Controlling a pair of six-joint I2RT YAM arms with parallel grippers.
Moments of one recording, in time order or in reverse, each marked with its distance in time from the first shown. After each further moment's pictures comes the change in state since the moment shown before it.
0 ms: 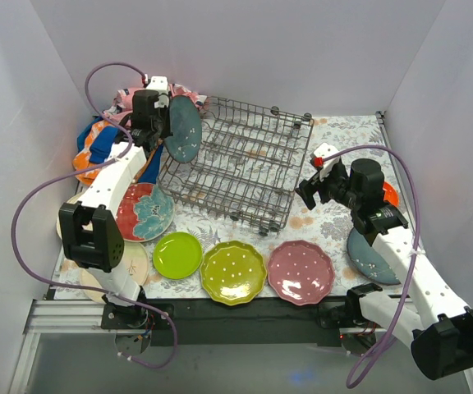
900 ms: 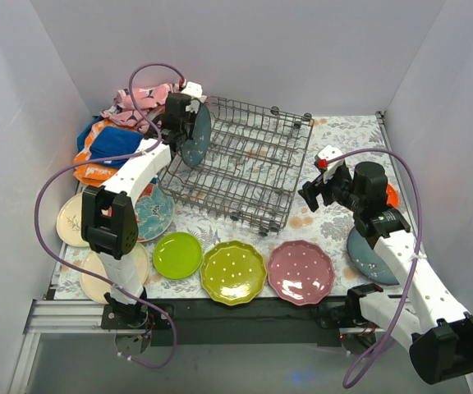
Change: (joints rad) left arm -0.134 0.159 0.071 0.048 -0.152 0.162; right arm -0.032 -0.028 -0.029 -0.003 -0.011 0.005
